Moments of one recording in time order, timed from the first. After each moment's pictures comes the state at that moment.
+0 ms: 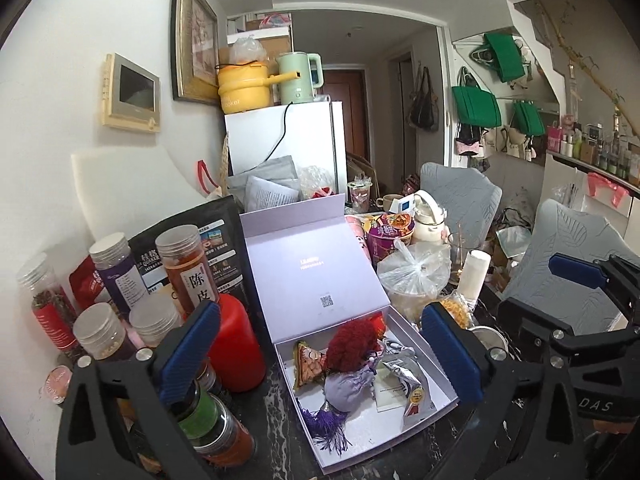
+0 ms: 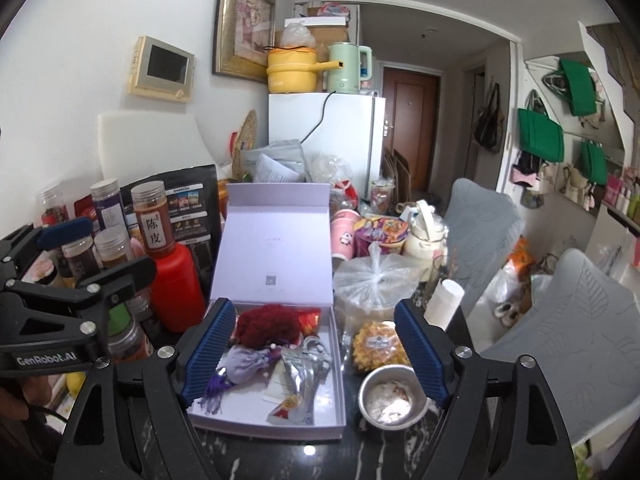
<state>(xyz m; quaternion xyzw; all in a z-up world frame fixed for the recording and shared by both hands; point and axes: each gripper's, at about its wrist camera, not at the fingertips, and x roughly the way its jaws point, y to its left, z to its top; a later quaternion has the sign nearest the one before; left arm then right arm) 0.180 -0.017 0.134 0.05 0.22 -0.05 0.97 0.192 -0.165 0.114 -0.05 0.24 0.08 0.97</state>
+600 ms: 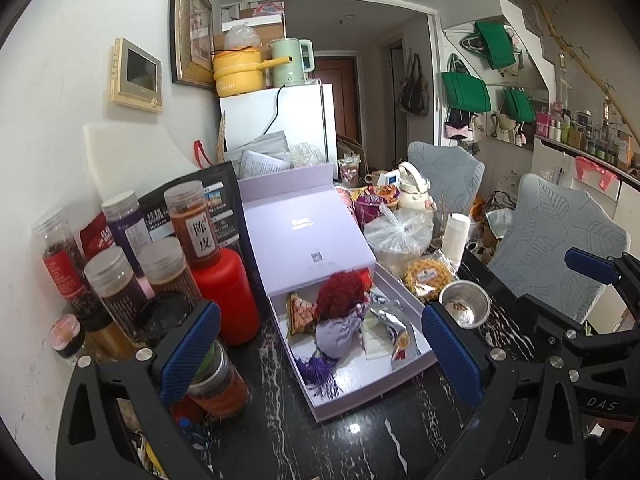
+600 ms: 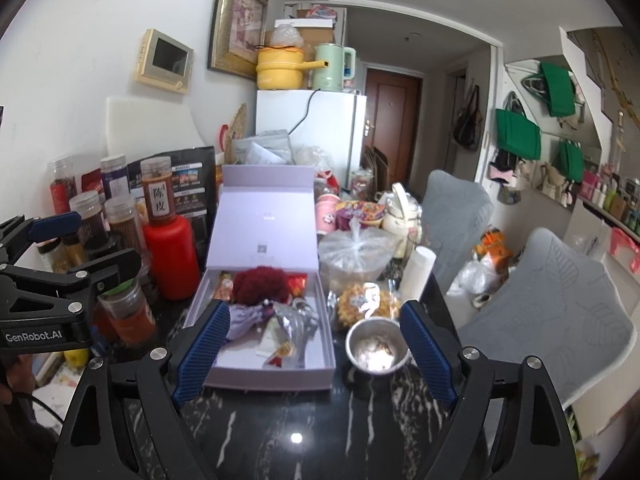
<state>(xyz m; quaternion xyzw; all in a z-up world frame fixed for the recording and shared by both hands) 0.124 -0.013 0.107 0.05 0.25 -0.07 0.97 0.118 -0.166 0.088 -0.06 0.24 0.04 0.97</state>
